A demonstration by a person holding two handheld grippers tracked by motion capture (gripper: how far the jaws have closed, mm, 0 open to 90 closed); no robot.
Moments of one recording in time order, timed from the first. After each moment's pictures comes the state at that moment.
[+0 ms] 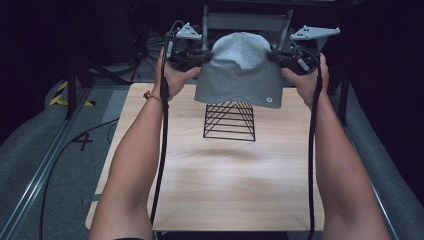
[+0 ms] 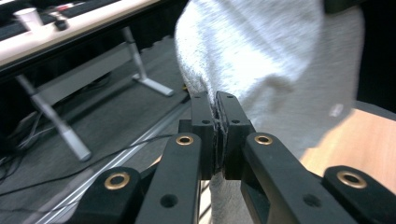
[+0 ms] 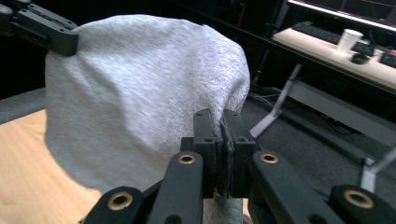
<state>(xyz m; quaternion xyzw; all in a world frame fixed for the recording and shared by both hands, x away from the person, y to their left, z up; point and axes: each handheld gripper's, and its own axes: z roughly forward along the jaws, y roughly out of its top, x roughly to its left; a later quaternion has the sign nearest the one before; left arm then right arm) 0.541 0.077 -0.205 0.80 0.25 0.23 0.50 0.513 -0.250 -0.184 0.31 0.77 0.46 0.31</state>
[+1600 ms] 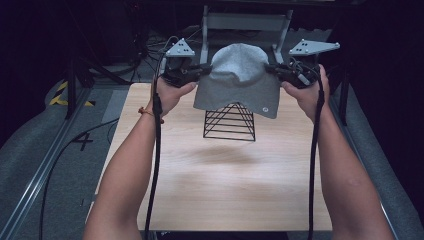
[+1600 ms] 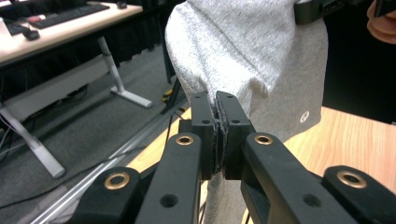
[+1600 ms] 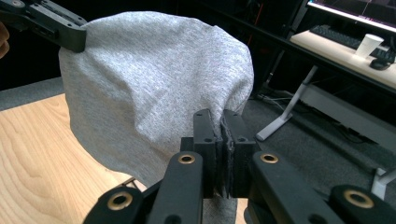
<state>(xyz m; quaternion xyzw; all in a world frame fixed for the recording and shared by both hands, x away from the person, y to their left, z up) 0.510 0.088 -0.232 0.79 0.21 0.19 0.54 0.485 -0.247 -0.201 0.28 0.79 0.46 0.30</state>
